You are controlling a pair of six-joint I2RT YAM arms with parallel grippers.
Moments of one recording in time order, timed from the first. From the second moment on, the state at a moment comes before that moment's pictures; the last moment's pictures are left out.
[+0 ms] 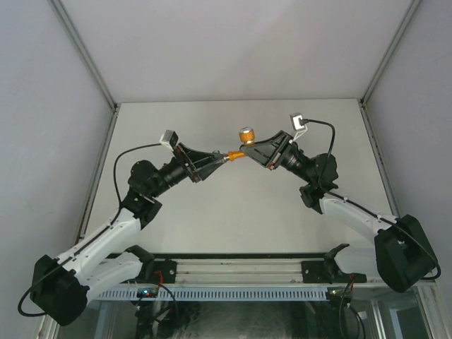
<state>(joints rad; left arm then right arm) -0.54 0.94 0.61 0.52 0.46 -1.67 0.54 1.24 0.65 1.06 -0.56 1.14</state>
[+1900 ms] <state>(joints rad) -0.55 0.98 0.62 0.58 0.53 -1.46 0.44 1.25 0.75 0.96 -0.88 1.18</state>
